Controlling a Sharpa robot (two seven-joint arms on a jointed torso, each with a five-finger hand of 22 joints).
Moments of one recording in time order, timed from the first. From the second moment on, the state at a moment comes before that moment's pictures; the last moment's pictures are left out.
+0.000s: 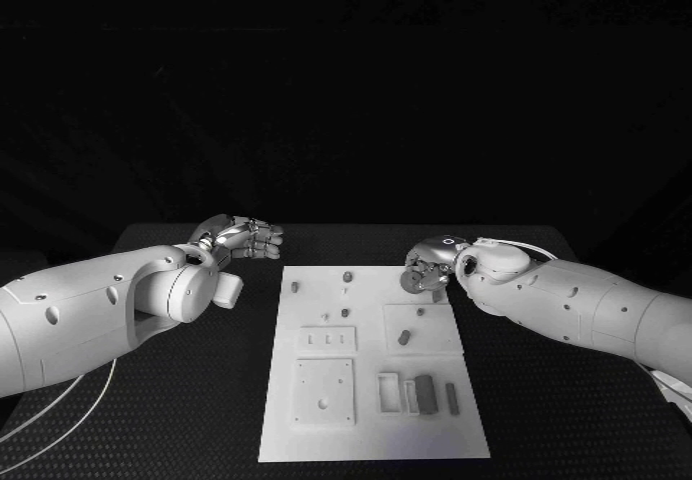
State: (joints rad) left arm 1.35 -0.73 -0.21 1.31 -0.09 -0.36 0.14; left_hand 1.09 -0.05 0.52 -0.28 0.05 0.84 0.18 0.35 0.45 1.13 0.13 0.16 0.15 0.98 0.10 0.38 0.67 0.03 0.93 0.00 0.16 0.79; right arm 1.15 -0.63 -0.06 0.99 -1.69 -0.19 0.02; right_hand 1.13 -0.05 0.62 -0.30 0.05 0.86 0.14 0.33 0.45 1.04 0.05 0.85 1.08 1.01 -0.07 1.45 0.84 0.25 0.95 0.03 0.99 1.31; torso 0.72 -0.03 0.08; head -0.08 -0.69
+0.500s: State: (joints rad) left arm 1.35 -0.73 -0.21 1.32 -0.09 -0.36 0.14; left_hand 1.09 -0.05 0.52 -0.28 0.05 0.84 0.18 0.35 0.45 1.13 0.13 0.15 0.15 0.98 0.10 0.38 0.68 0.03 0.93 0.00 0.16 0.79; right arm 1.14 -0.65 -0.06 1.11 -1.79 -0.28 -0.05; right_hand 1.13 -0.06 0.61 -0.29 0.05 0.86 0.14 0.34 0.45 1.04 0.05 0.86 1.07 1.02 -0.07 1.46 0.84 0.25 0.97 0.02 1.00 1.31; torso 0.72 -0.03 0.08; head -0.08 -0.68
